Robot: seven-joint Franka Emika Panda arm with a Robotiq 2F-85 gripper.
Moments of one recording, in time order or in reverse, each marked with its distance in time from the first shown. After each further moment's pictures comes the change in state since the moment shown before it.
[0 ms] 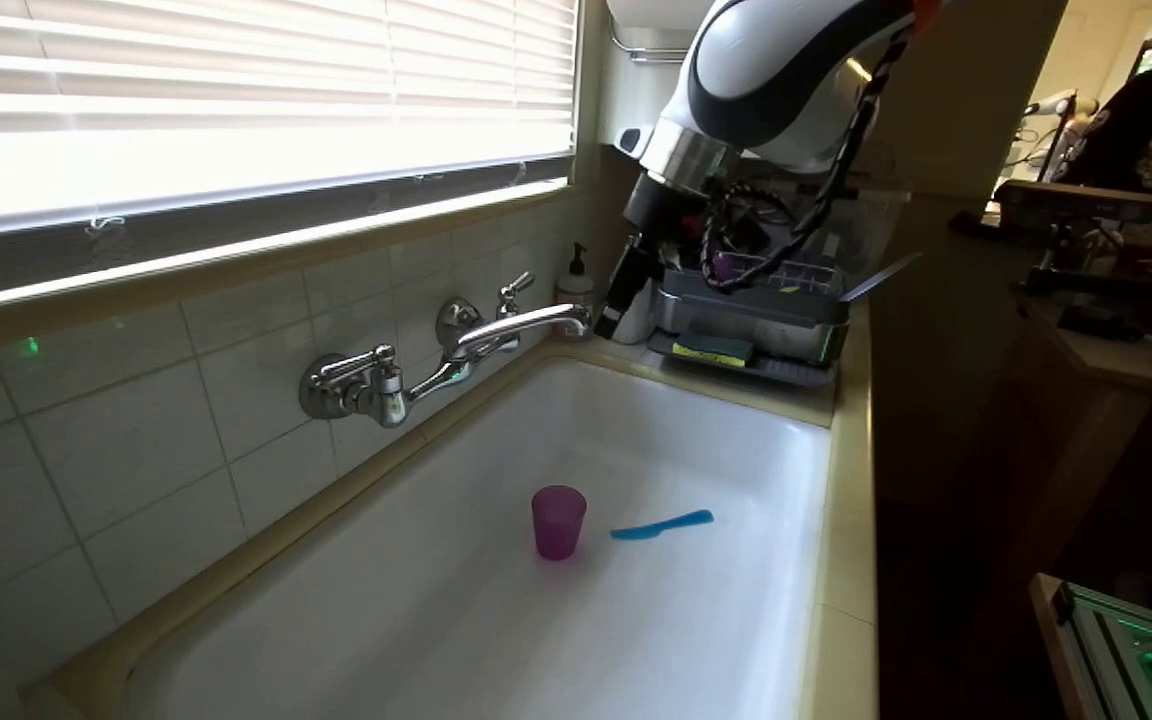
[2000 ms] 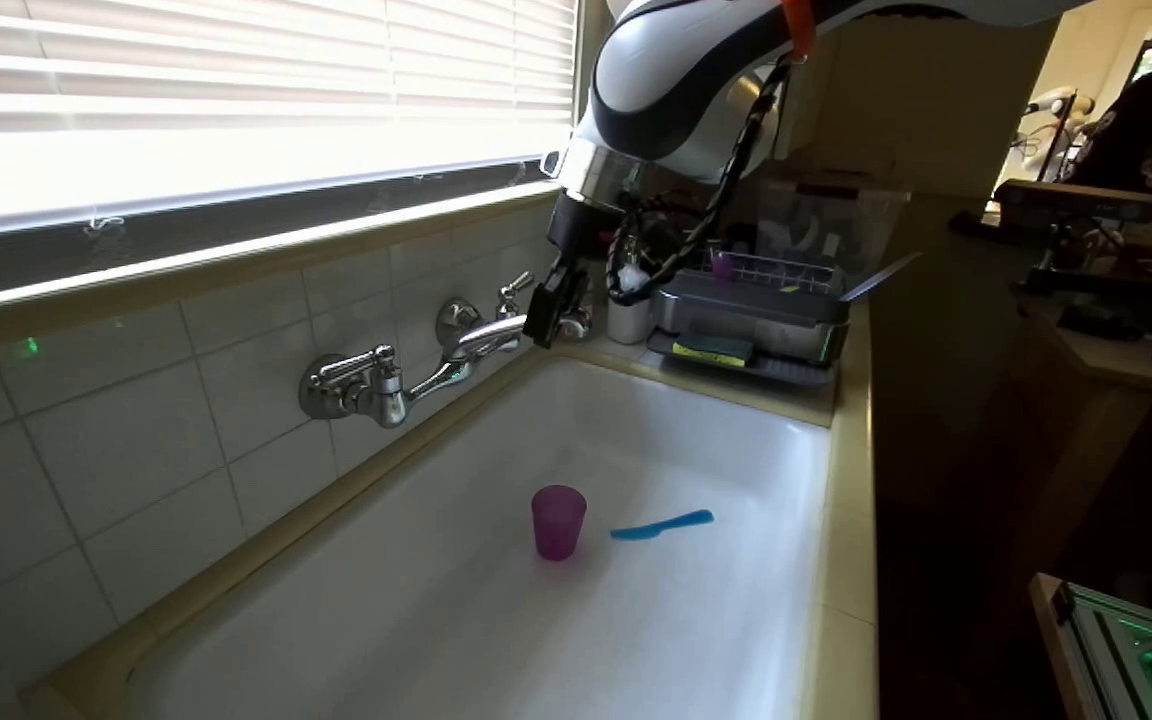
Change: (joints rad) arm 0.041 0.205 0.036 0.244 -0.005 -0.105 0.141
